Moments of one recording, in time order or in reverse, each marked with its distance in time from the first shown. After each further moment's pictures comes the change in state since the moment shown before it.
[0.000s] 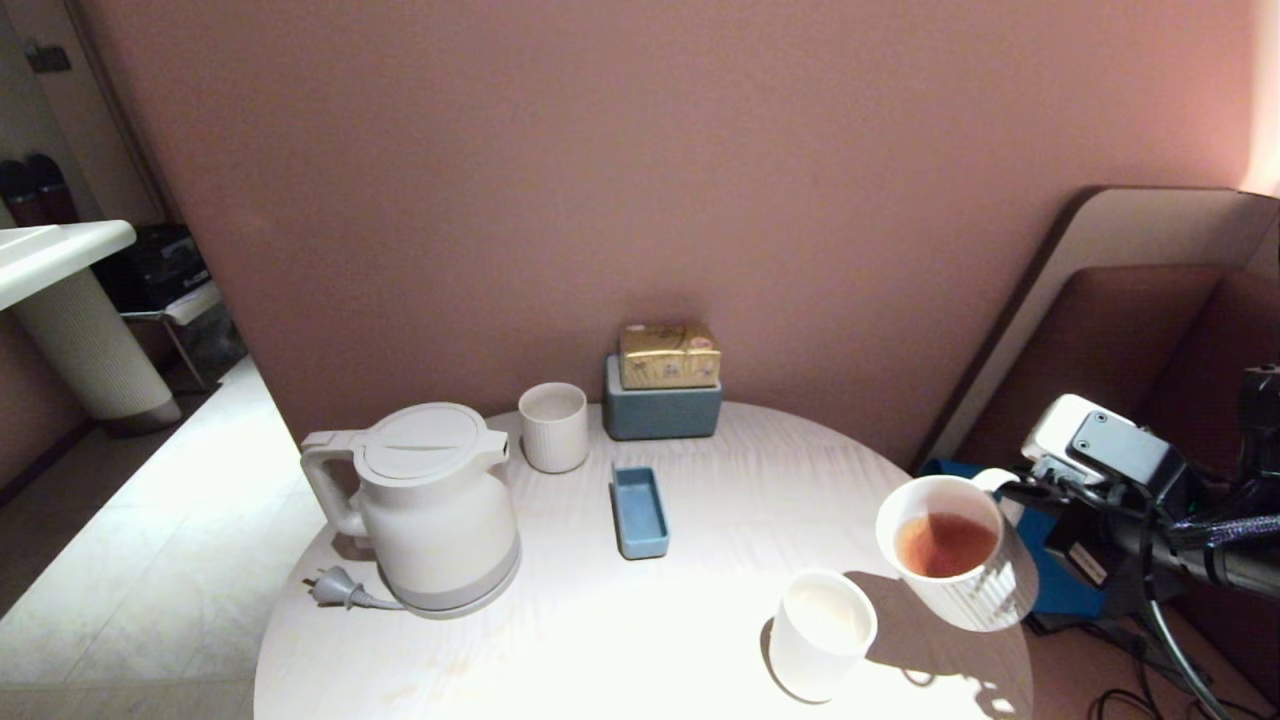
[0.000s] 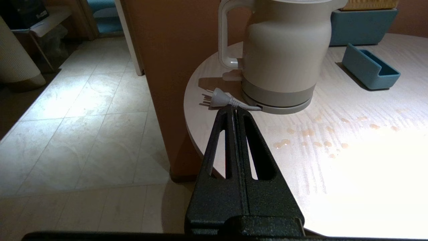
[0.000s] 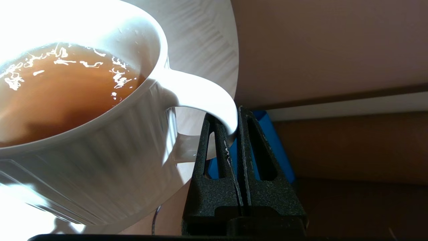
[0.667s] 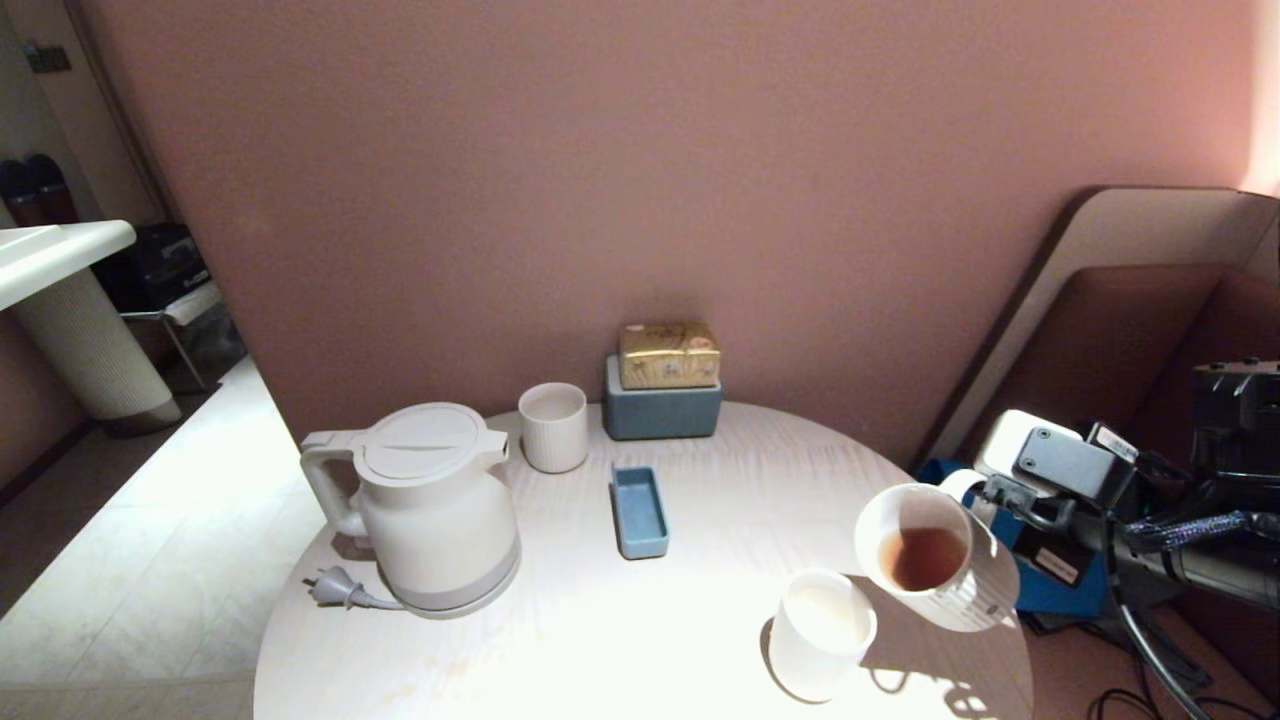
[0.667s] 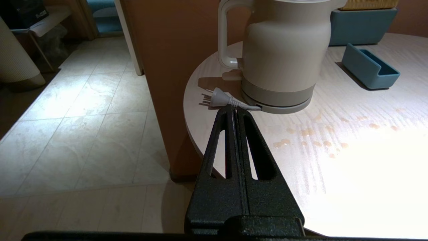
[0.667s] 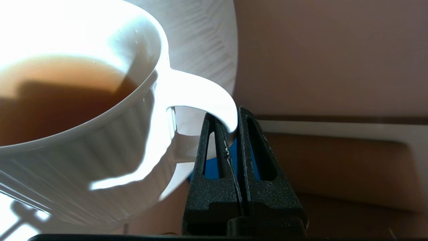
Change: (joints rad) left arm 0.000 0.000 0.000 0.001 0.000 0.000; right arm 0.100 0.026 -0.020 -0.003 -0.089 -0.114
